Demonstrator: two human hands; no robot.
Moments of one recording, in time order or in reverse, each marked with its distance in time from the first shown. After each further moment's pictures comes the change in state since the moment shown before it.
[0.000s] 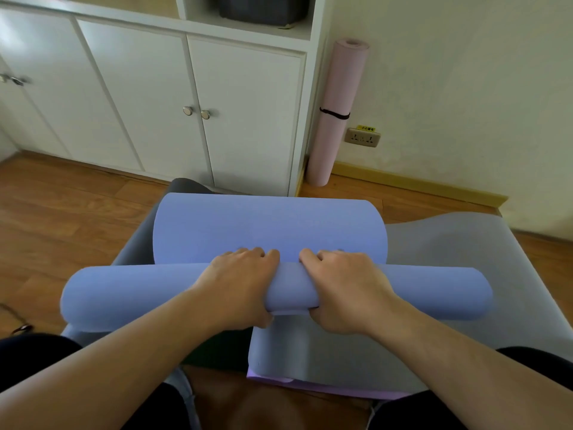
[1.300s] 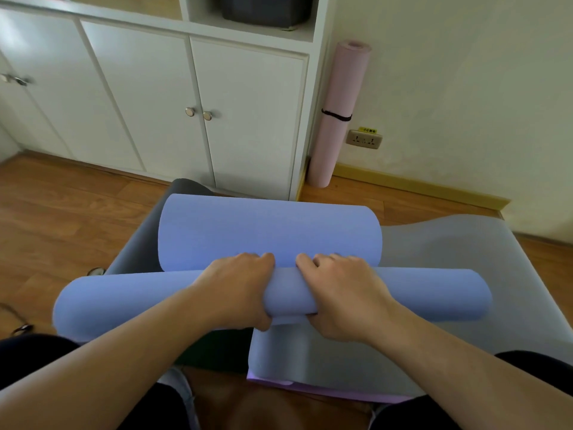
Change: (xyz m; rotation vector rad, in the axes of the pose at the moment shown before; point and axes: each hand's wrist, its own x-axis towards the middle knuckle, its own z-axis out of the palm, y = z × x) left_hand -0.001 -0.003 -0.007 -0.073 -0.131 -0.064; right_hand 0.001 -0.006 0.000 -0.033 -0.016 -0.038
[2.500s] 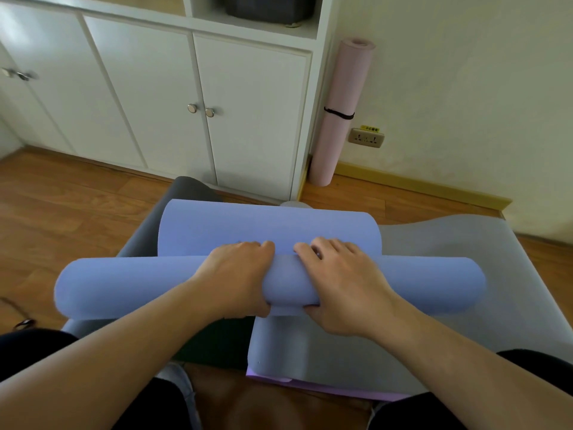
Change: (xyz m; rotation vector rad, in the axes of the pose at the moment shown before) left_hand 0.006 -0.007 0.001 0.029 0.117 0.010; right_hand 0.002 0.001 -0.007 0.039 0.001 0.032
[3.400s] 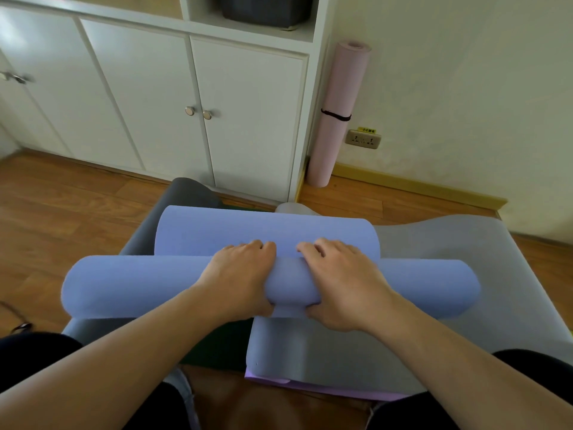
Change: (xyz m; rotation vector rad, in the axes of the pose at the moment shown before) left_hand 0.005 0.006 0.005 -0.017 0.053 0.005; right_hand 0.004 0.005 -0.005 0.069 -0.101 0.066
